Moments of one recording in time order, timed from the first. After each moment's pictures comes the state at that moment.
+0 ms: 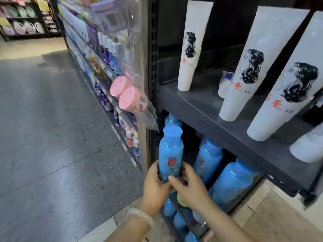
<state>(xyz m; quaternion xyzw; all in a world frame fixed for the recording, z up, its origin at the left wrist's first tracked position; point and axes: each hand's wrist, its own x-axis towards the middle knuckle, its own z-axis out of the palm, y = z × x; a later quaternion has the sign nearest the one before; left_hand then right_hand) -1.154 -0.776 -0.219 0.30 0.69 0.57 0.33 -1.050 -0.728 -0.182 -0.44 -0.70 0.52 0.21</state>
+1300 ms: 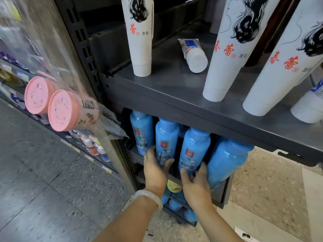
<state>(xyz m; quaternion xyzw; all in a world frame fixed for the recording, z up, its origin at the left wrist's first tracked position) -1.172 -0.678 -0.282 0.46 0.68 0.47 0.33 -1.063 -0.721 -0.237 -0.73 -0.44 0.40 0.34</state>
